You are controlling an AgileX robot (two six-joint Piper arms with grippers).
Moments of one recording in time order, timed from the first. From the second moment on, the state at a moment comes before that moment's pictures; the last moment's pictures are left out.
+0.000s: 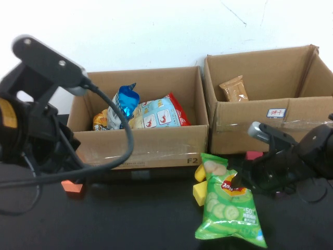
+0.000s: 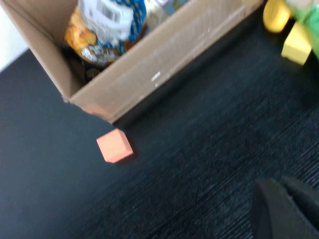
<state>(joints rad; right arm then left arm) 0.34 2.00 -1.01 0.96 0.30 -0.34 -0.53 1.14 -1.16 0.13 1.01 0.06</state>
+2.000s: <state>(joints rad) 0.35 1.73 -1.78 1.18 0.63 -1.06 -0.53 0.47 -0.69 0.42 0.60 -0.30</state>
